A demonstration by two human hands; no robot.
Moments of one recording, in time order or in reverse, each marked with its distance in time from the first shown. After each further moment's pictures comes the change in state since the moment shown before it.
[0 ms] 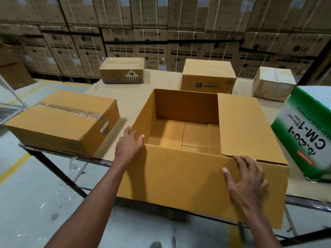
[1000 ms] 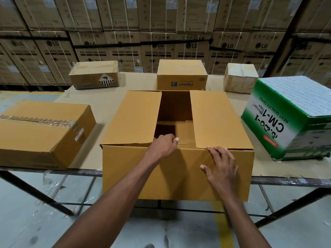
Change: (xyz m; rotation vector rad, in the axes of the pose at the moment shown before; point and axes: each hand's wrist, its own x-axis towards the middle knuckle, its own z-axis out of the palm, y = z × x) left_hand -0.066 0.176 0.042 0.005 -0.341 0.388; right_hand 0.000 0.013 0.000 -0.049 0.002 -0.001
